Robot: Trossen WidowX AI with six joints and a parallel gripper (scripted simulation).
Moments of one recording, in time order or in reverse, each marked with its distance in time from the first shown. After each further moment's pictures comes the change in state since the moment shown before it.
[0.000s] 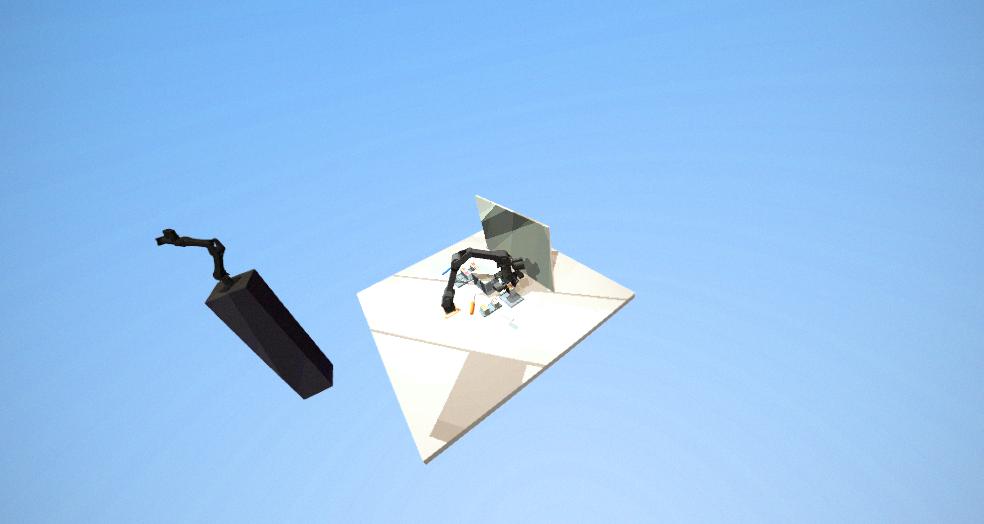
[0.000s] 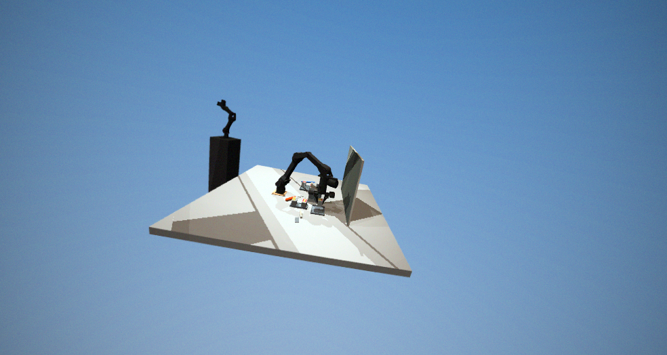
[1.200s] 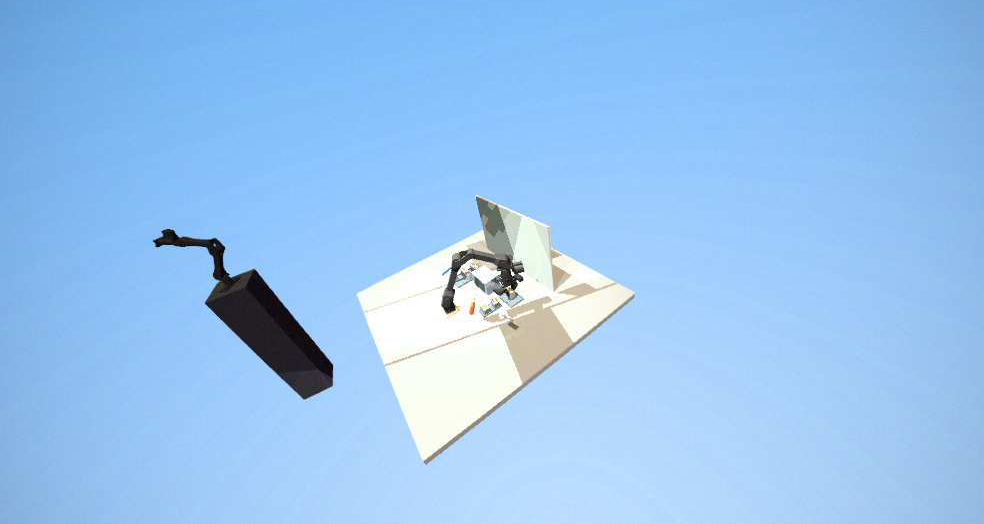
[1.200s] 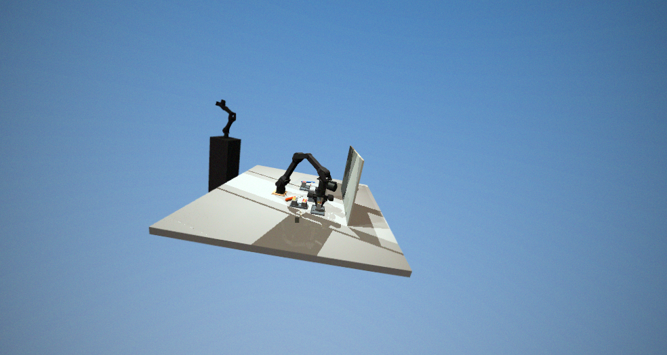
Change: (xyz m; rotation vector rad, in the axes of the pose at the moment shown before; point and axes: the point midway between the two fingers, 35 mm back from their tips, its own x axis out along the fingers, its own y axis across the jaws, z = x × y) arm 0.025 0.005 0.003 -0.001 -0.004 0.007
